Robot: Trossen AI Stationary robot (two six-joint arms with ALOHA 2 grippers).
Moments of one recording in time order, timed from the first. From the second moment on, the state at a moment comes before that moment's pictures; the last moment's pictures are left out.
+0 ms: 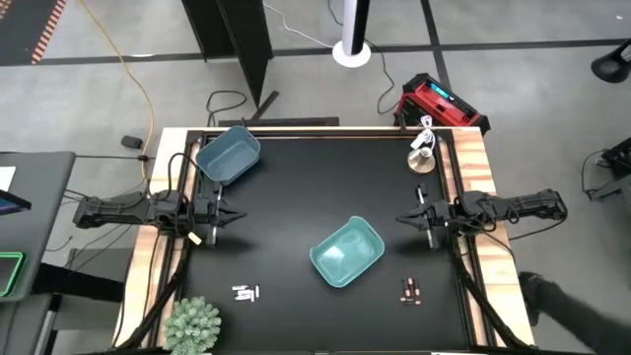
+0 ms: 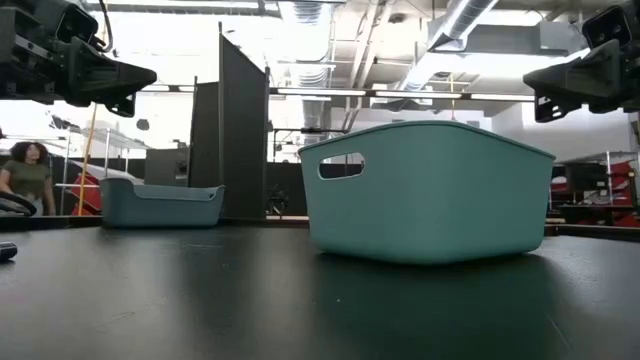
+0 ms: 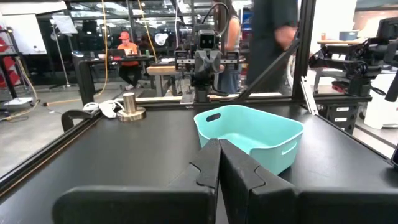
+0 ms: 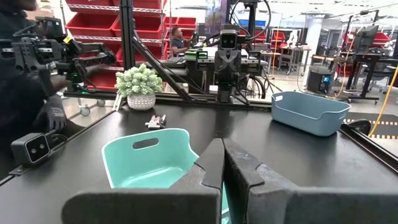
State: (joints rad) left arm -0.05 0.00 0.01 0.04 -0.07 0.06; right arm 0.15 0.01 0.01 0.03 0.07 -0.04
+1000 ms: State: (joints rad) left arm -0.05 0.00 0.01 0.04 -0.07 0.06; right arm 0.13 0.00 0.01 0.10 0.08 -0.17
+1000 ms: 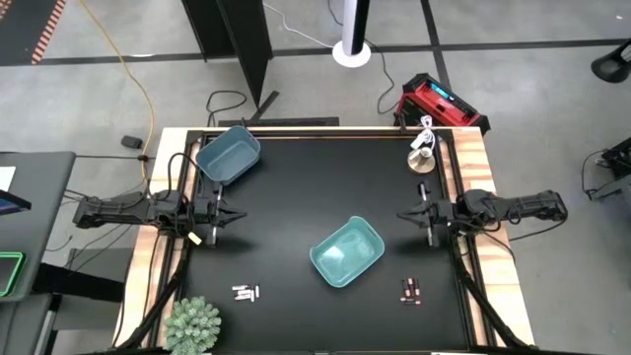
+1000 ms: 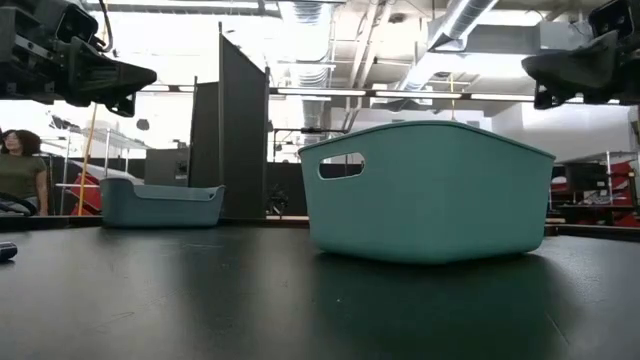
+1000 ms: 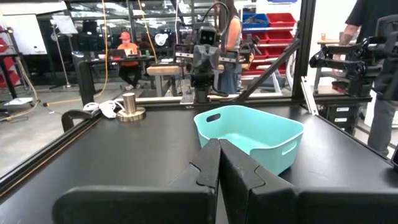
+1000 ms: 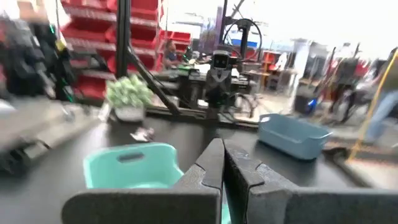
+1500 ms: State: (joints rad) left arm -0.05 0.00 0.01 0.22 -0.07 -0.13; right arm 0.07 0.01 0.02 0.61 0.08 0.03
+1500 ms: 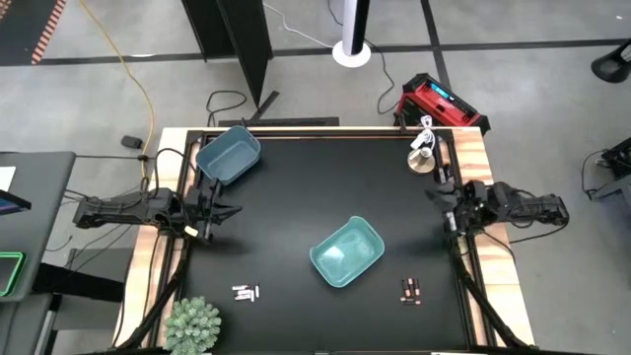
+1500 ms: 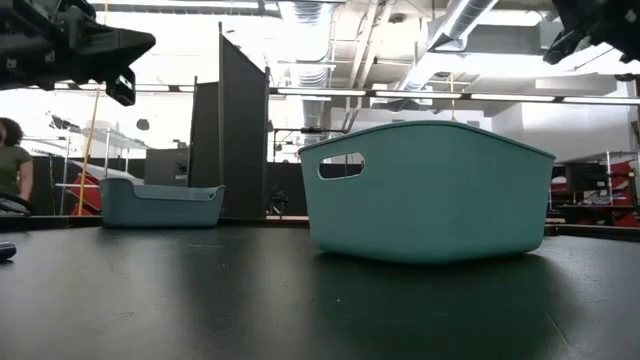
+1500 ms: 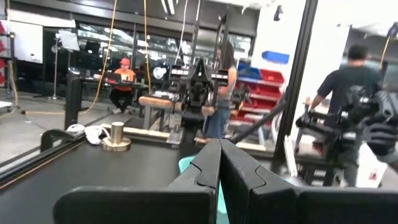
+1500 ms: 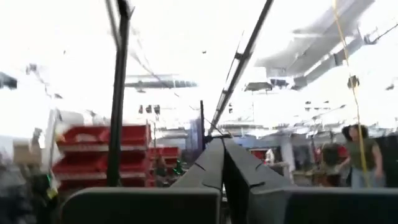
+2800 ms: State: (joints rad) left arm -0.05 0.07 0.01 0.13 -0.35 -0.14; right arm 0.56 0.82 0.61 -0.82 0.05 1.13
